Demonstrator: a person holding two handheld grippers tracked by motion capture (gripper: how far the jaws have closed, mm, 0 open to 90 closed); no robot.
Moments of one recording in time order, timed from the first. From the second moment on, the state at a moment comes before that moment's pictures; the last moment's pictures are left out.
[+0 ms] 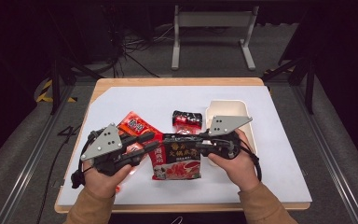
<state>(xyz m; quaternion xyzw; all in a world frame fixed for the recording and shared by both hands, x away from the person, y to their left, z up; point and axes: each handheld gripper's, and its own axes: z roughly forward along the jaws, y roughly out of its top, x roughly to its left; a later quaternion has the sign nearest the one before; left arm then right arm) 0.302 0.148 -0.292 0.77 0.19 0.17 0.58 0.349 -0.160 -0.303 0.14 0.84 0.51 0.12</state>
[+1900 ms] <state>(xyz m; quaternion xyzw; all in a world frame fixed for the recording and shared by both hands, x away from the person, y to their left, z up) 0.333 0.182 -0.330 0.76 0.28 0.19 0.55 0.434 -0.217 -0.218 0.21 0.79 0.53 0.23</state>
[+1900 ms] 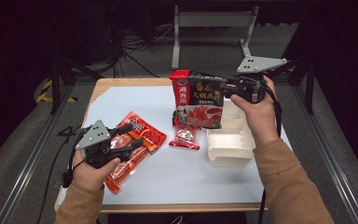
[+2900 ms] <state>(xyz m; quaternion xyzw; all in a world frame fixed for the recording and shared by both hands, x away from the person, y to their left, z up) 0.347 0.185 -0.345 0.77 0.32 0.17 0.52 0.461 -0.271 -0.226 0.22 0.77 0.52 0.29</state>
